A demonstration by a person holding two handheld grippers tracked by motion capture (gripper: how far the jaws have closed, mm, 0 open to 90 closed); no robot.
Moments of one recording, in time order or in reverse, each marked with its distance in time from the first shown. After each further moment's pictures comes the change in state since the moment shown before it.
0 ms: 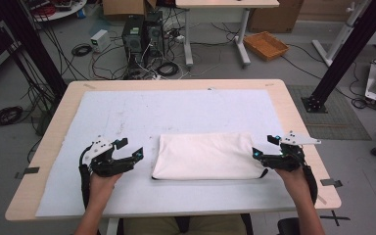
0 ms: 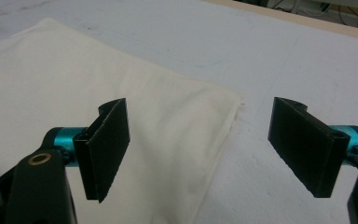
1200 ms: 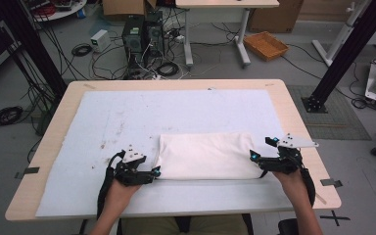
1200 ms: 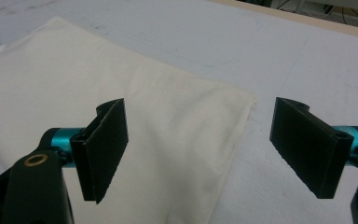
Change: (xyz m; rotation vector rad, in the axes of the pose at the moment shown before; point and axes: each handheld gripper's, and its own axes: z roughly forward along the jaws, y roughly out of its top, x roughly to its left) left arm -0.040 -0.025 0.037 0.365 0.030 0.067; right arm 0.010 -0.003 0.002 -0.004 0.011 -0.005
